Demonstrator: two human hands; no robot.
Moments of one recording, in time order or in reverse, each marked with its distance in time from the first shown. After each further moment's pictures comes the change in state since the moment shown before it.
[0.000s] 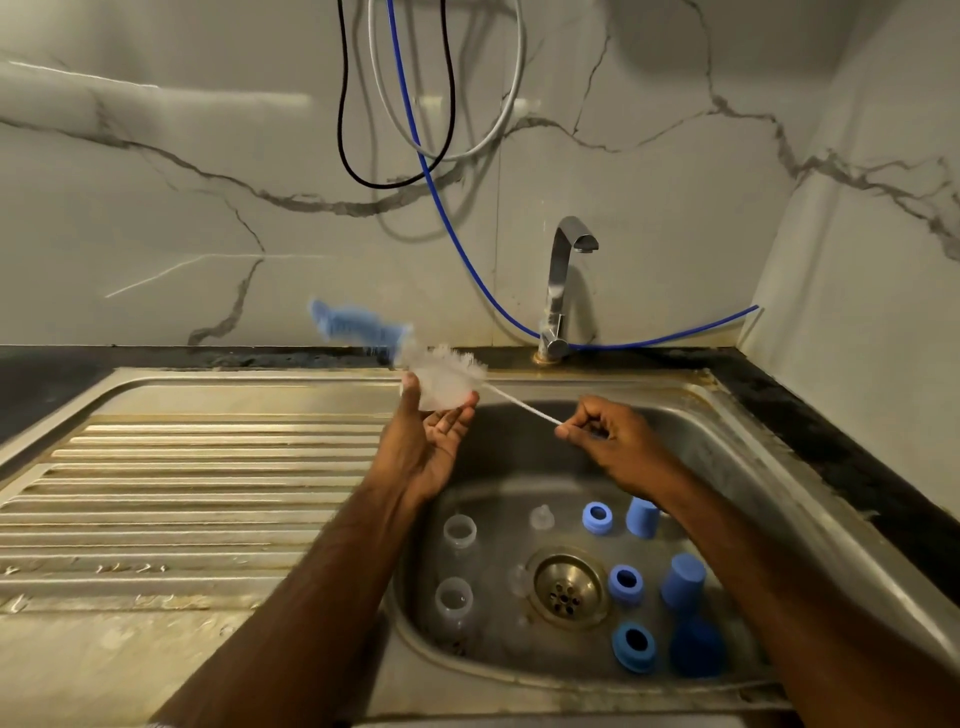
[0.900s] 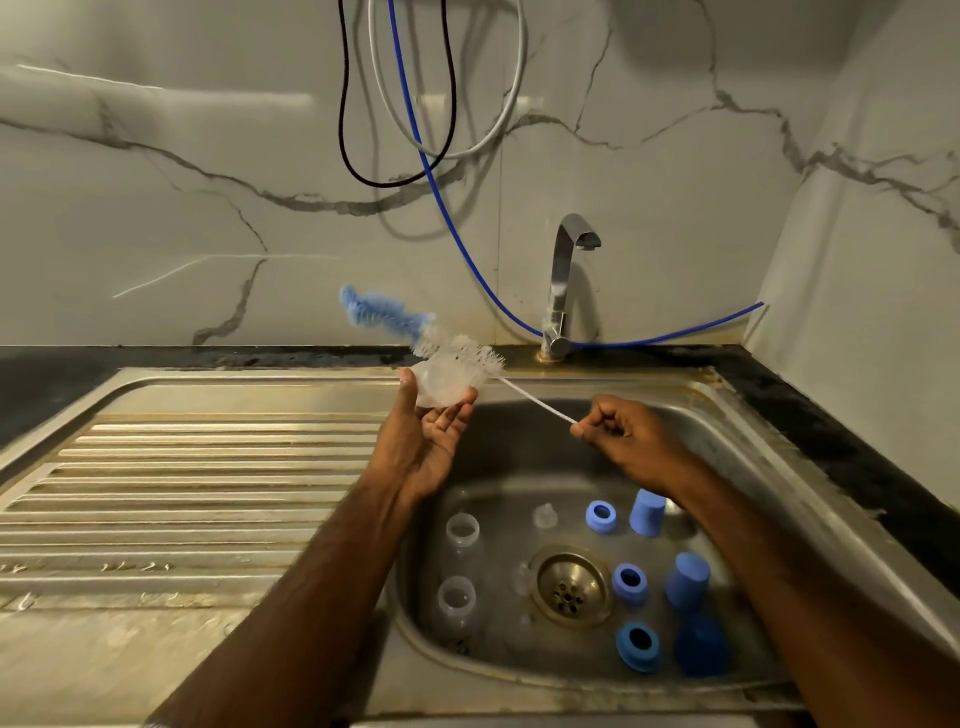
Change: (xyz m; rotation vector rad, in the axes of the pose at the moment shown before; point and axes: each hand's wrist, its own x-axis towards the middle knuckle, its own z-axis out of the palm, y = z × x) left_hand 0.002 0.005 -0.003 0.039 -0.009 -0.017; right_hand -0.001 0.004 -0.009 0.043 -0.014 0.011
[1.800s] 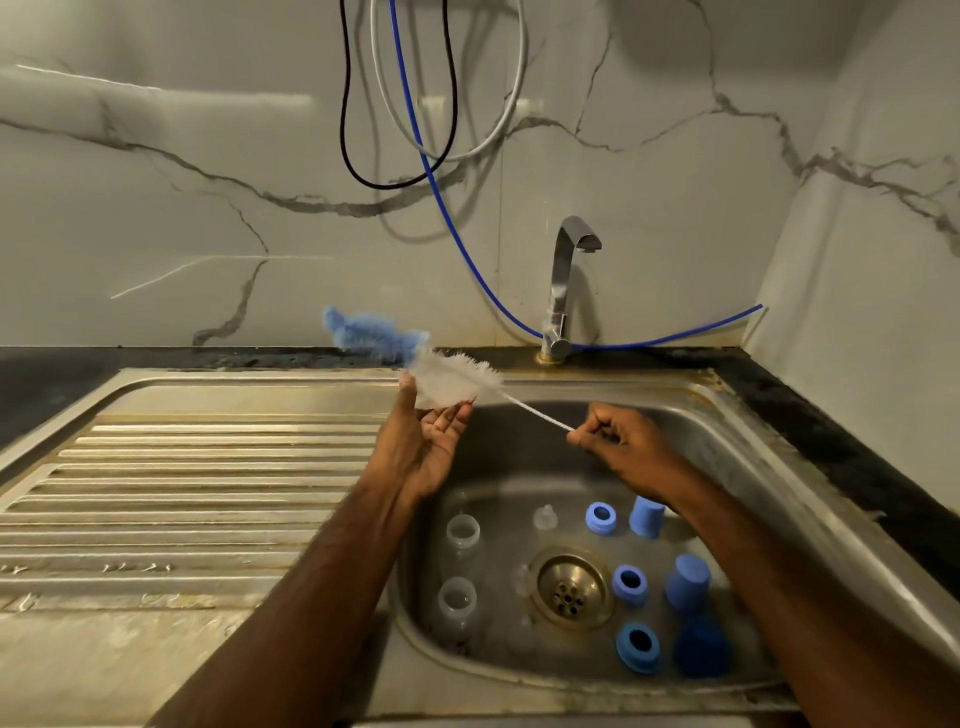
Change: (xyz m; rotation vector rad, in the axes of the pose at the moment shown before) left_hand 0.002 -0.001 -0.003 -0.054 -0.015 0.011; right_hand 0.001 0.009 0.006 -0.042 -0.015 0.004
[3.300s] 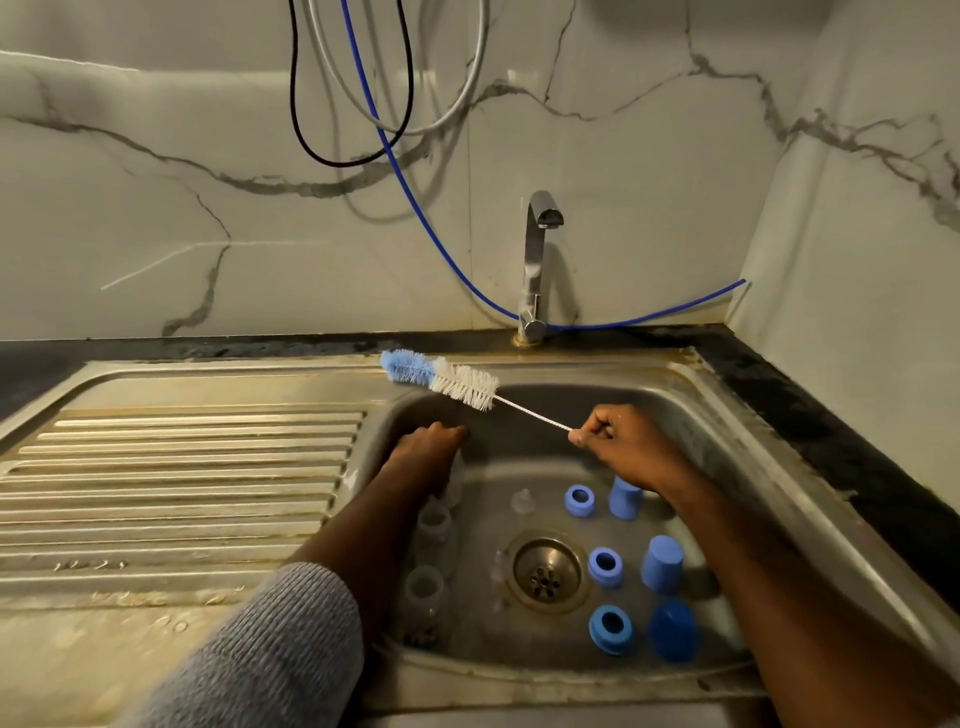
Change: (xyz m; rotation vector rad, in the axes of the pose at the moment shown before) left_hand 0.066 -0.041 -0.040 2.610 -0.265 0.099; right_hand 0.005 0.056 -0.010 -0.120 0.047 0.185
